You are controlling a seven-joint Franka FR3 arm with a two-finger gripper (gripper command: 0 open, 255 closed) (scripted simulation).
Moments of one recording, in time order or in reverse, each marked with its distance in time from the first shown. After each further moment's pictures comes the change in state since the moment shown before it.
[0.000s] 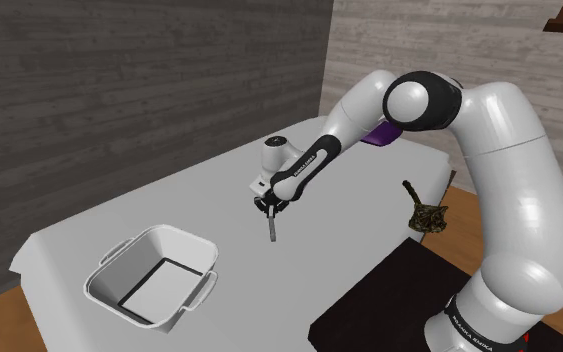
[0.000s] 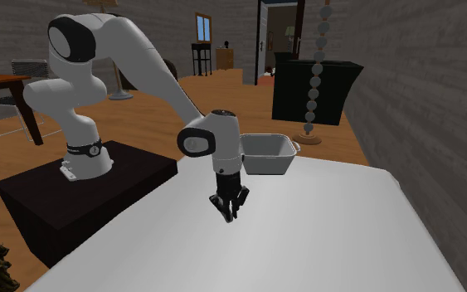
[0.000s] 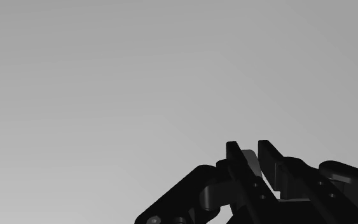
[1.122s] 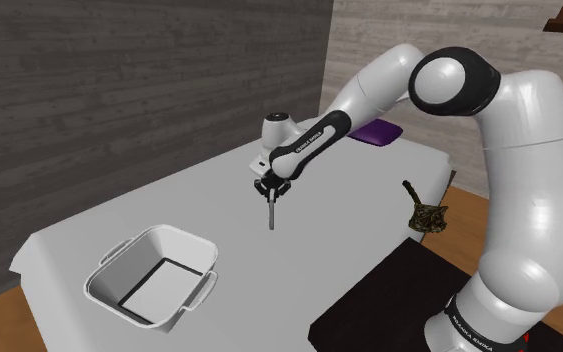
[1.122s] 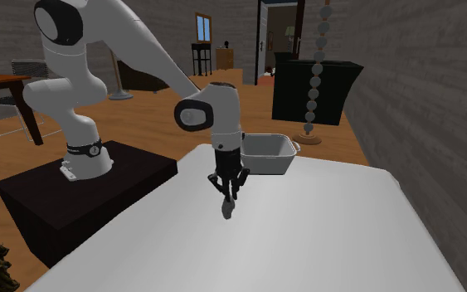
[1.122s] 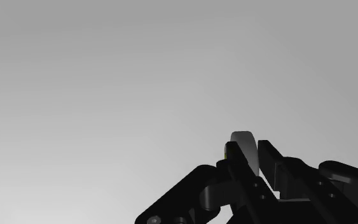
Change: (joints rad) arm -0.050 -0.158 0.066 -0.040 0.068 -0.118 -0.057
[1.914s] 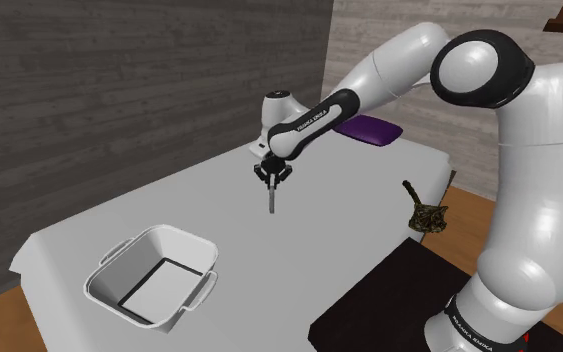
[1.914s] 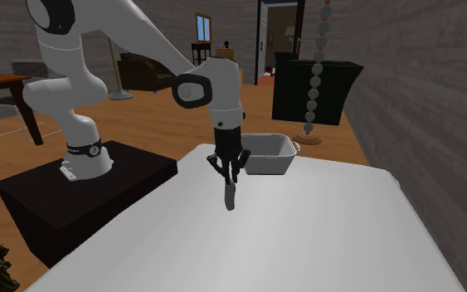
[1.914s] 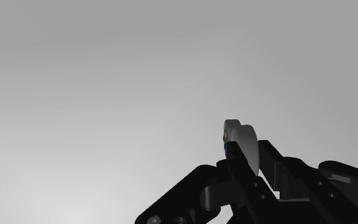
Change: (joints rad) arm -0.031 -0.112 0.045 0.005 0.064 -0.113 -0.049
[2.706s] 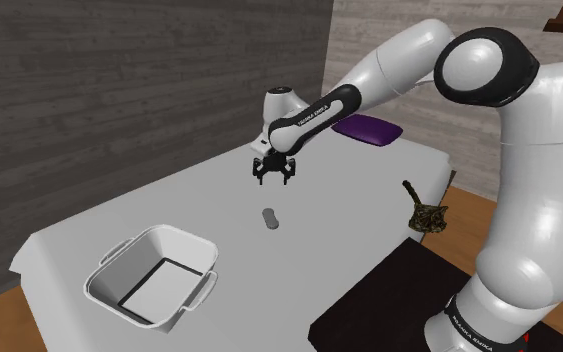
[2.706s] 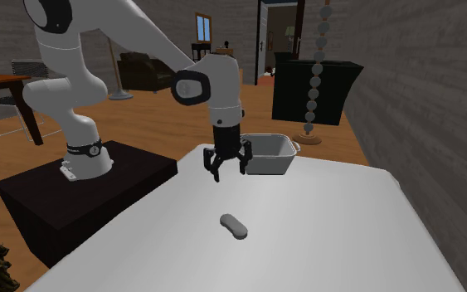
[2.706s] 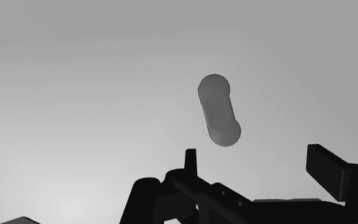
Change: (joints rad) arm -0.024 -0.012 0.018 0.006 0.030 -0.026 -0.059
